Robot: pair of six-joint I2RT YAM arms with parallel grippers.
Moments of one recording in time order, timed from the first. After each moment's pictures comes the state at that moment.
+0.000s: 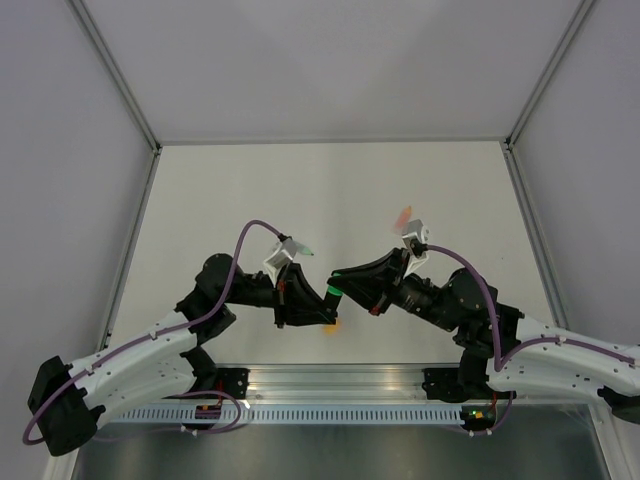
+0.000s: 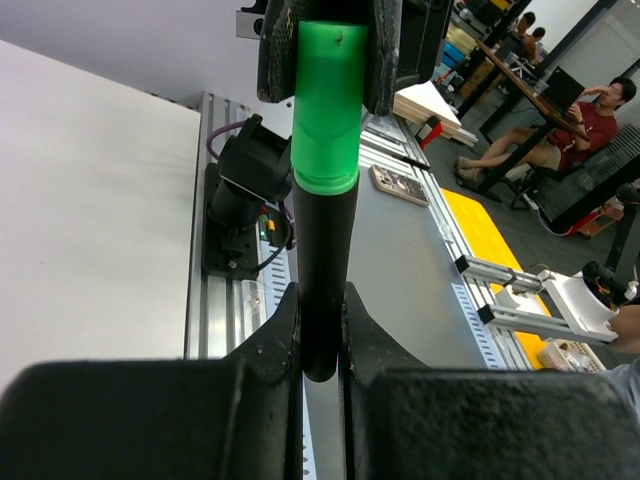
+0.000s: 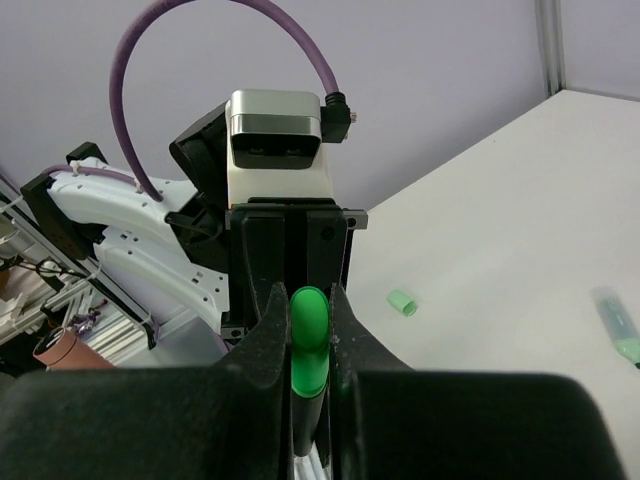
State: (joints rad) left arm -0.83 0.85 0.52 0.51 0.88 -0.62; right arm 1.22 0.77 0.72 0.23 0.08 0.42
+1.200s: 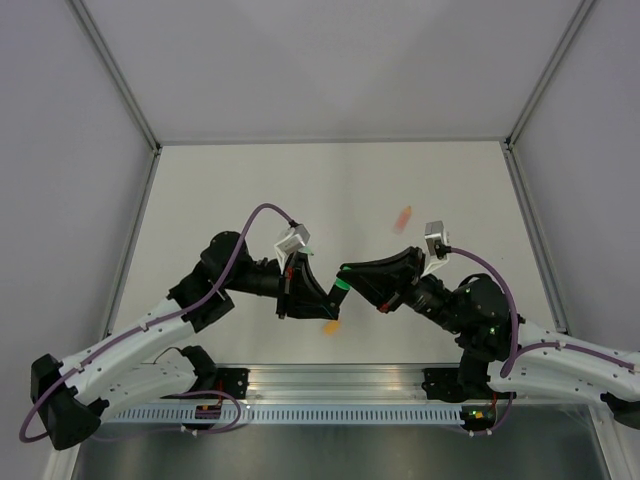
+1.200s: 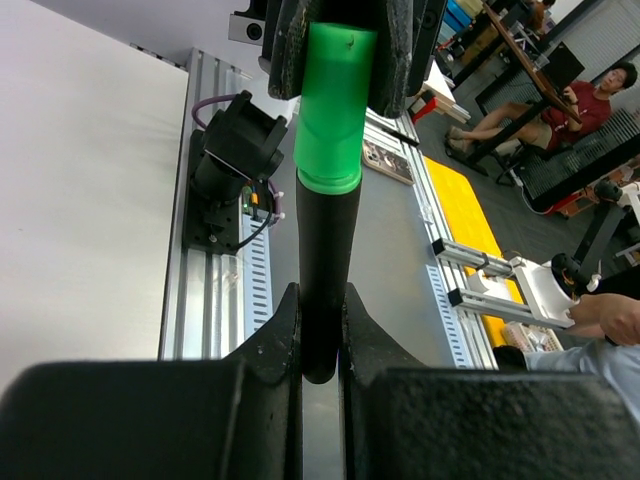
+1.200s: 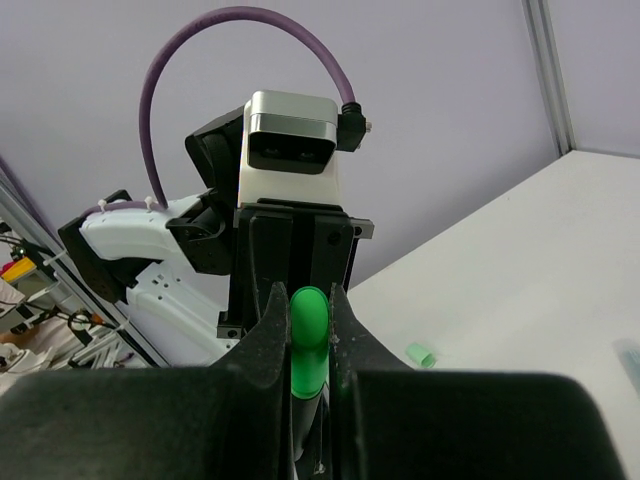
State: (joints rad) left arm -0.83 0.90 0.75 0.14 0.90 -0.56; right arm 1.20 0.71 0.62 0.40 0.08 0.46
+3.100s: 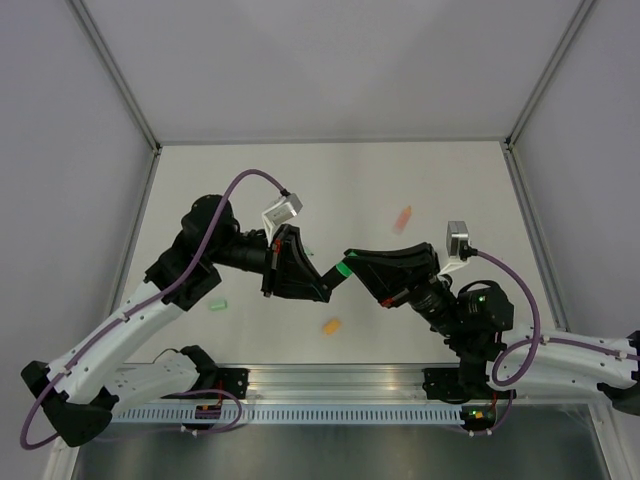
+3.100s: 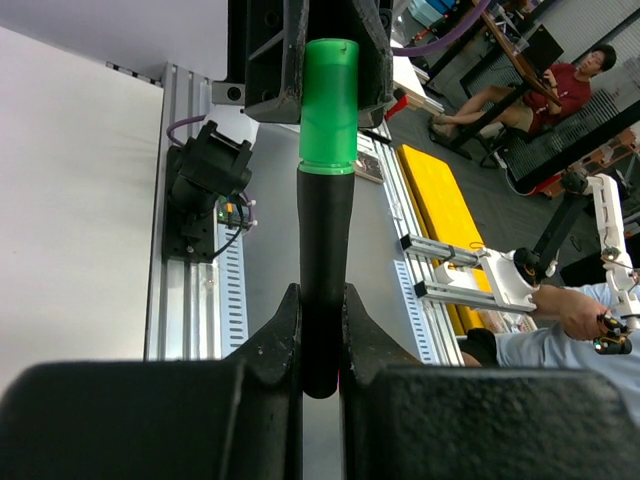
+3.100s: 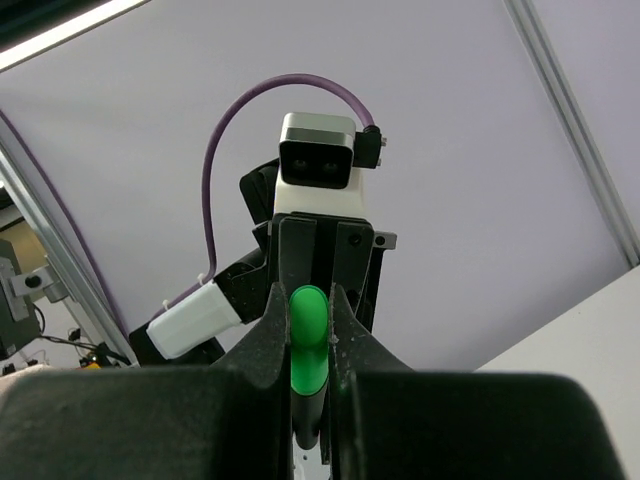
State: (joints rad) left arm -0.74 0.99 1.10 -0.17 1.04 -0.52; right arm 1.27 0.79 0.59 0.82 0.18 0.48
